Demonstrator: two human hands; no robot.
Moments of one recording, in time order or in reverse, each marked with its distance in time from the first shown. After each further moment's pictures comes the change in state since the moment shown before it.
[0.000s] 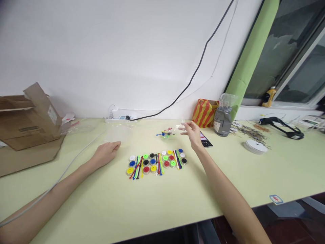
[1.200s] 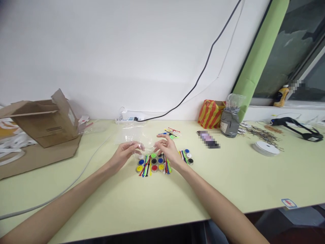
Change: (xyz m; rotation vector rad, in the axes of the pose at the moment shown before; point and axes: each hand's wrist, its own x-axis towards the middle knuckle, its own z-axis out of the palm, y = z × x) left_hand -0.030 0.067 -0.023 -1.507 0.002 0.094; right_hand -0.105 -0.041 0.113 0.151 -0.447 0.210
